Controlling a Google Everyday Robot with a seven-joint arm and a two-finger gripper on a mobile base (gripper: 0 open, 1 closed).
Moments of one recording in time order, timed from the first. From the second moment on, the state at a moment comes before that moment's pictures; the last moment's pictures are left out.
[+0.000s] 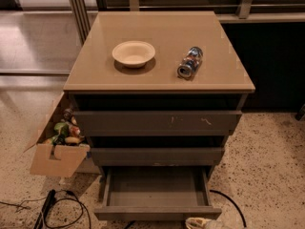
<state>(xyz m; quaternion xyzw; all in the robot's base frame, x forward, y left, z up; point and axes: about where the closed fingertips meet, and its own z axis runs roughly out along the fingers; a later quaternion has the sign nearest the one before) 0.407 -0.170 0.211 -0.49 0.70 0.21 0.47</state>
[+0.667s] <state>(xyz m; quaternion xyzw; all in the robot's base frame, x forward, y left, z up) 0.433 -0.146 0.218 -0.50 0.69 0.22 0.48</state>
